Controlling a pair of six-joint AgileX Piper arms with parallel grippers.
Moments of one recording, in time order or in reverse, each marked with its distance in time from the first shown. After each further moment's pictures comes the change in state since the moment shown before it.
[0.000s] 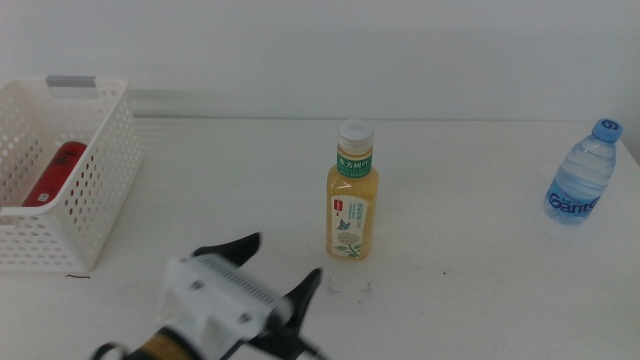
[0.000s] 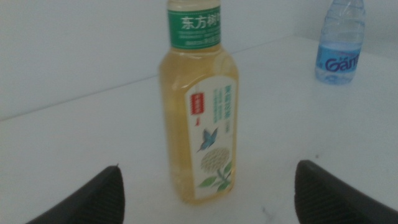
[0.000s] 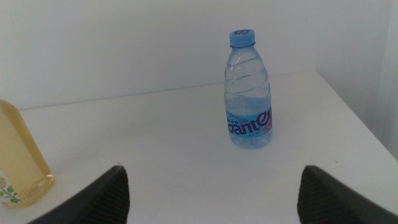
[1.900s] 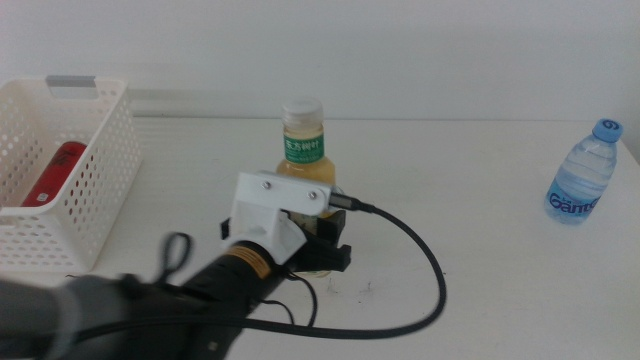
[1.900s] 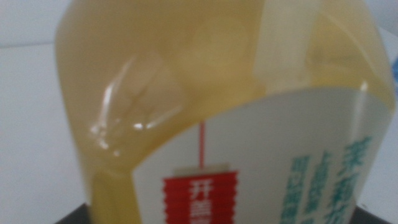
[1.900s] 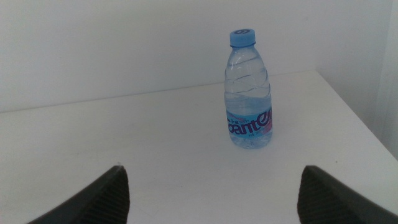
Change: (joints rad) left arm 0.051 0.124 -0.425 -0.175 0.476 -0.026; right arm 0.000 0.000 0.000 0.000 0.000 0.000
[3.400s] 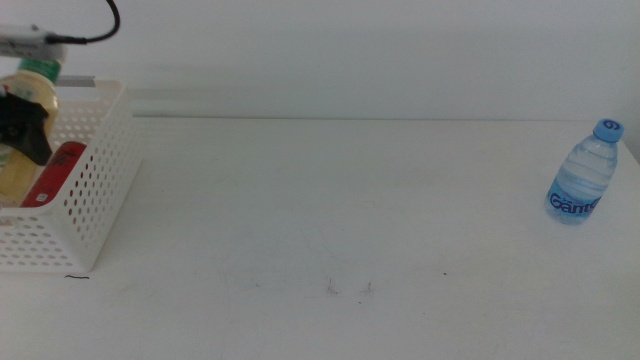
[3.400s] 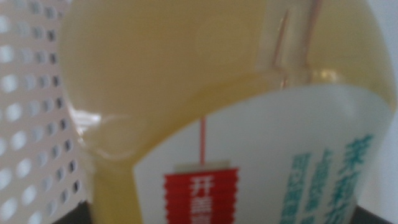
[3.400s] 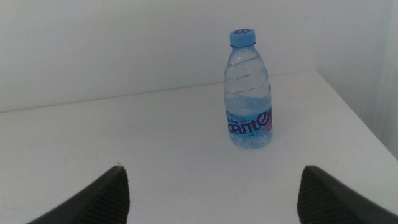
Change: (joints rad) left arm 1.043 0.147 -1.050 0.254 1.924 0.434; right arm 0.000 0.000 0.000 0.000 0.000 0.000
